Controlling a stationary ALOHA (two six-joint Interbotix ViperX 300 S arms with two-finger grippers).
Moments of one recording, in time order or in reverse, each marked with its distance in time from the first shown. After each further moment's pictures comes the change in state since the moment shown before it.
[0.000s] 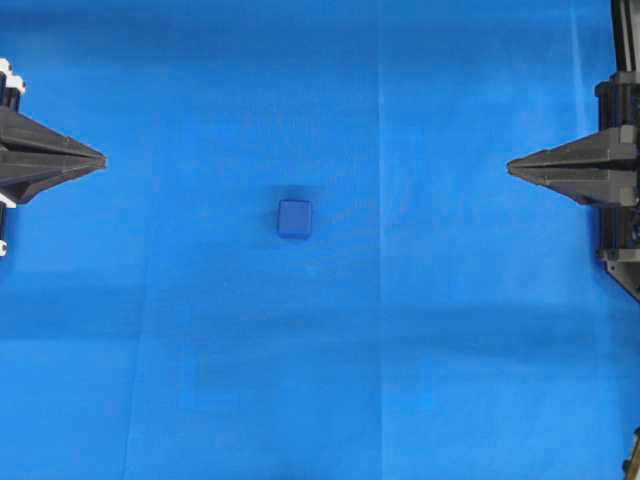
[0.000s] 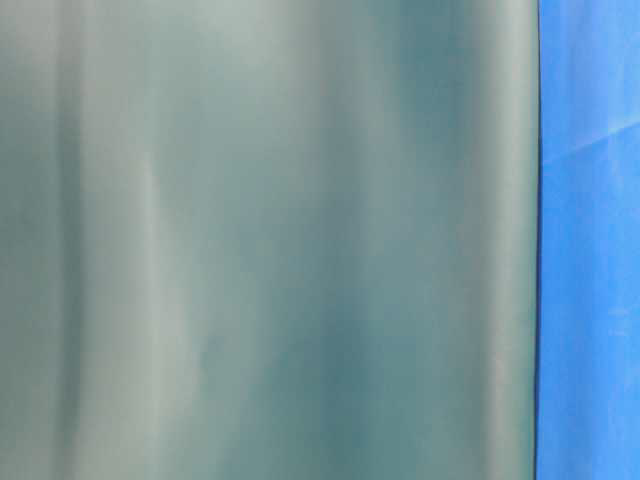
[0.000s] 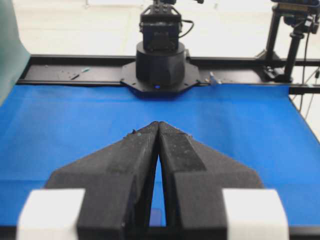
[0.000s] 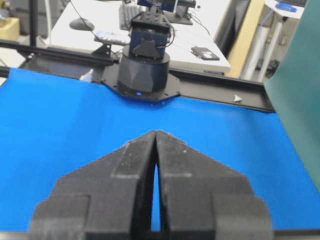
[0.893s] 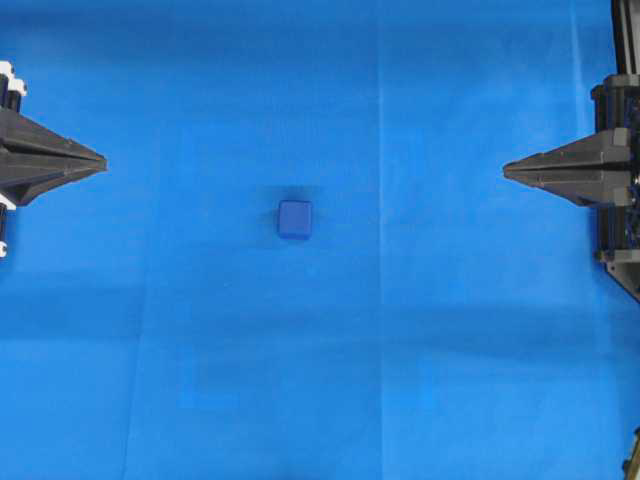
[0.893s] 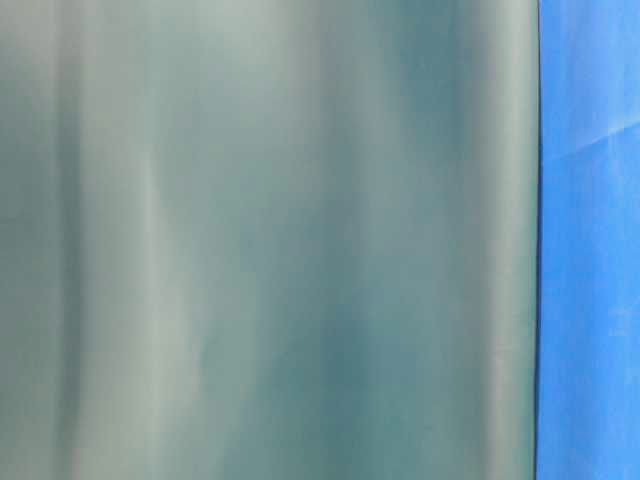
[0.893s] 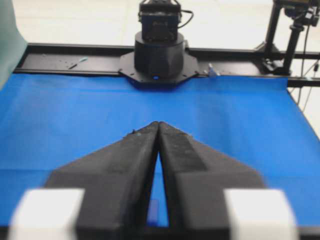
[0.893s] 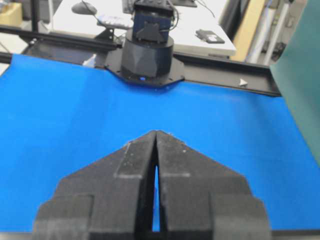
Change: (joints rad) left arm 0.000 -0.003 -0.002 0.000 0.032 -0.017; right arm 0.000 0.006 -0.011 0.002 0.058 0.015
